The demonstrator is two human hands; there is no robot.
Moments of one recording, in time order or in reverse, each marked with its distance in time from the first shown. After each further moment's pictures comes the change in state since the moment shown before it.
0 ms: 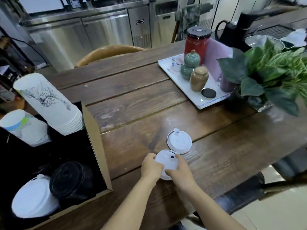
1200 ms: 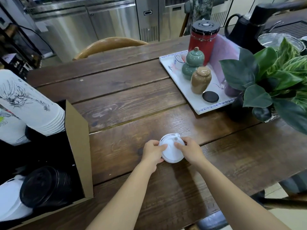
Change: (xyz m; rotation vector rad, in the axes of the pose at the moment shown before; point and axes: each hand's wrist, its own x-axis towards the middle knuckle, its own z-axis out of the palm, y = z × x) left_hand 0.040 0.067 0.040 -0.368 -0.039 -0.077; right_hand 0.105 -0.015 -0.083 -0.128 -0.025 -0.113
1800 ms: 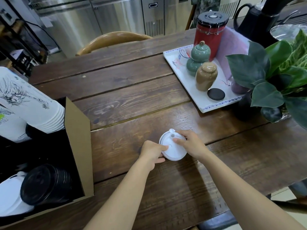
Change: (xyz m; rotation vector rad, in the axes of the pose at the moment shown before) left_hand 0.010 0.003 -0.006 0.015 -0.008 -0.143; right_hand 0.021 -0.007 -0.013 -0.100 -0.200 -0.193
